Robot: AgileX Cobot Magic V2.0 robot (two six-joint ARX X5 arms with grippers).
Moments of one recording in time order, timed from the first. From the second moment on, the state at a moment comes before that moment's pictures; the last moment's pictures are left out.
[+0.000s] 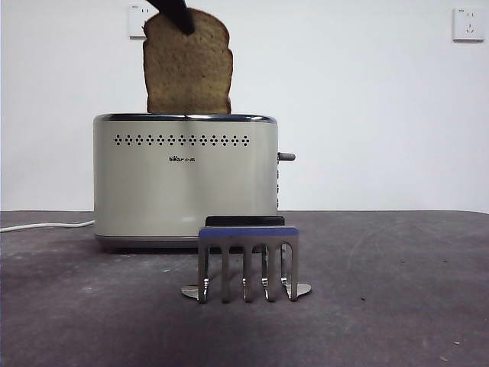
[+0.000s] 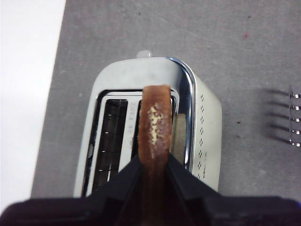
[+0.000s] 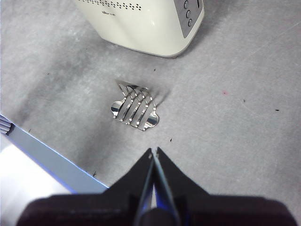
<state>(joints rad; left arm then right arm) -0.47 1.71 1.93 -1.02 0.15 0.99 0.10 0.85 1.11 -1.09 -0.52 -0.17</state>
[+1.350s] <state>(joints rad) -0.37 1.75 1.93 -0.96 0.24 0.61 0.10 1.30 1.11 -0.21 -0.67 0.15</state>
